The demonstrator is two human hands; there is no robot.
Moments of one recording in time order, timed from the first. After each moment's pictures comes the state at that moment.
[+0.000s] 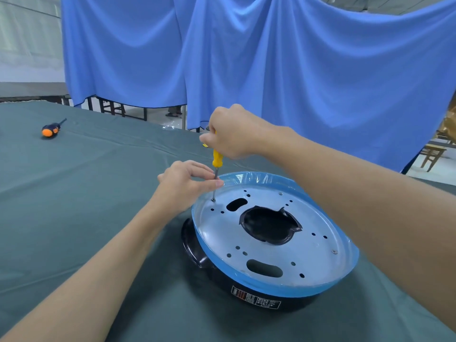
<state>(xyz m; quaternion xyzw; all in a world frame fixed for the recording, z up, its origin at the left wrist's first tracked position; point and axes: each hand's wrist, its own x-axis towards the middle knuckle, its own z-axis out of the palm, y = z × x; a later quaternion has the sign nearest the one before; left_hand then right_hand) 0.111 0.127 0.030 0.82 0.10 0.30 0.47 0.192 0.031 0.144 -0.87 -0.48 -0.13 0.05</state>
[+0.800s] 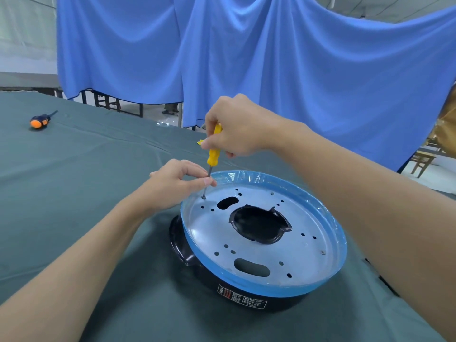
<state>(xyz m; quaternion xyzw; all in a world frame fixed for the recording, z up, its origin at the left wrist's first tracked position) 0.108 0.134 0.032 0.88 0.06 0.22 0.42 0.189 0.006 0.156 -0.83 -0.54 -0.12 0.07</state>
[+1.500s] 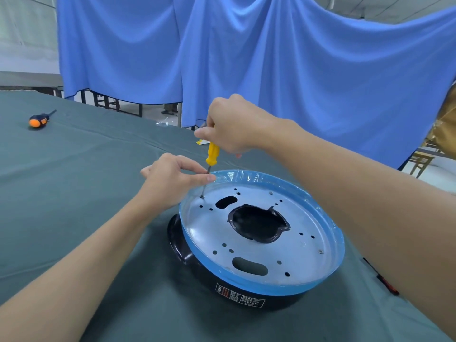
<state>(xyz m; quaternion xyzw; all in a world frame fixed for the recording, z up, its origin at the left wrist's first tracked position) 0.111 0.124 0.031 0.83 0.15 0.32 0.43 0.188 0.015 0.155 -0.86 -0.49 -0.14 0.03</state>
